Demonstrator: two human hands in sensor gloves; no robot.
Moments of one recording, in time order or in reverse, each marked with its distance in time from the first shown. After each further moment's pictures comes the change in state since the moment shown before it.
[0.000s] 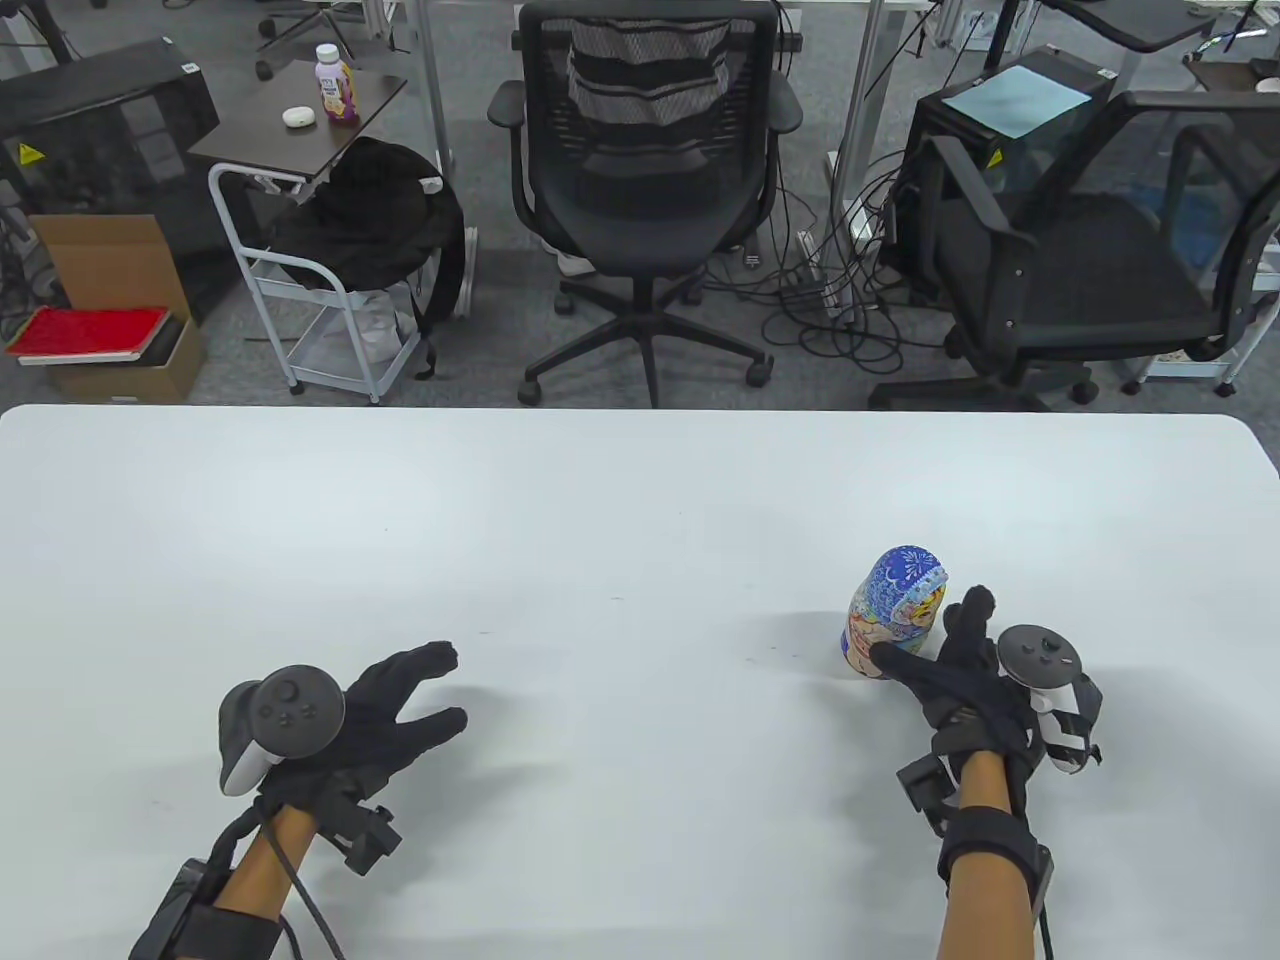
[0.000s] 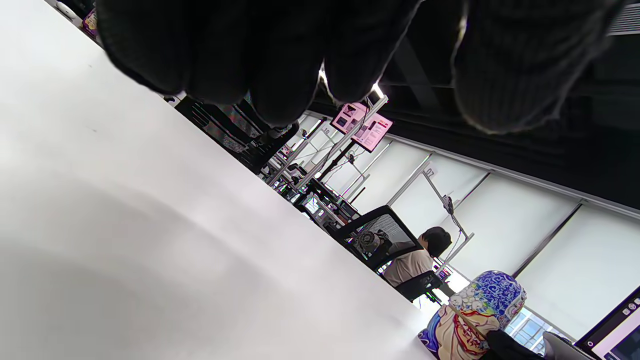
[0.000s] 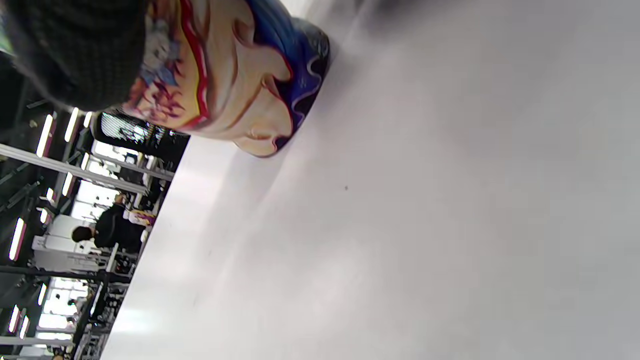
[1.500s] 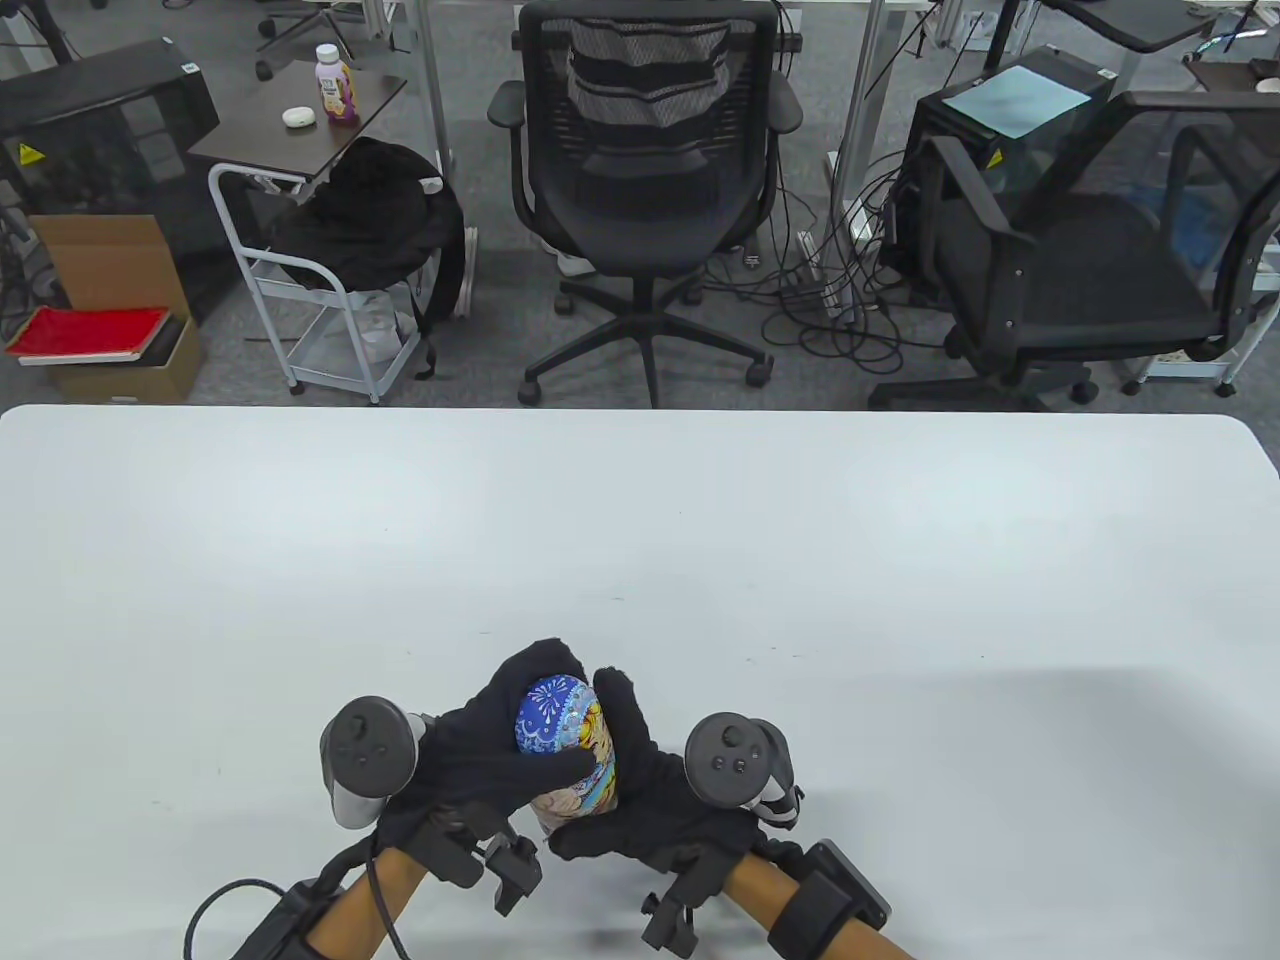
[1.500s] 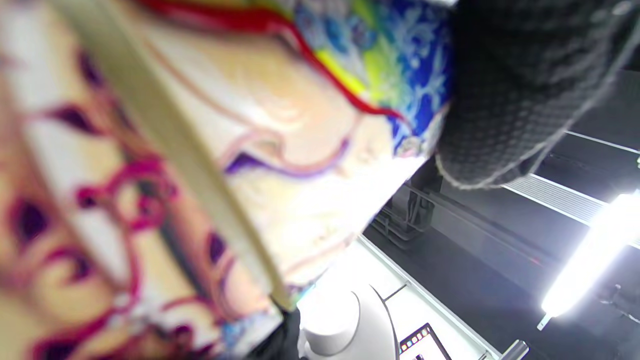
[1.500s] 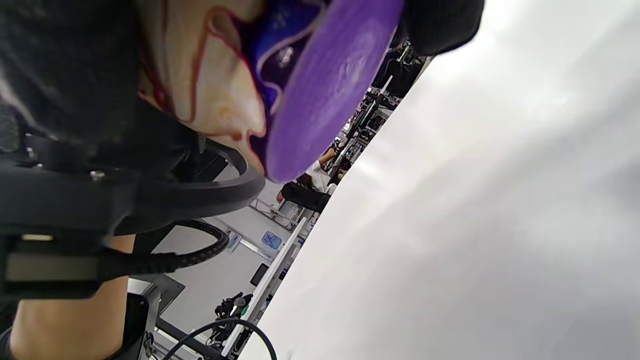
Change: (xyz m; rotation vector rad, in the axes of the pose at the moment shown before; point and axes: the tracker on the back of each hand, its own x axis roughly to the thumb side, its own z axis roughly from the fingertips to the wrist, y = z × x) left_hand 0.127 -0.034 -0.007 0.133 -0.294 0.439; right_hand 0.119 0.251 0.109 0.427 -0.869 0.072
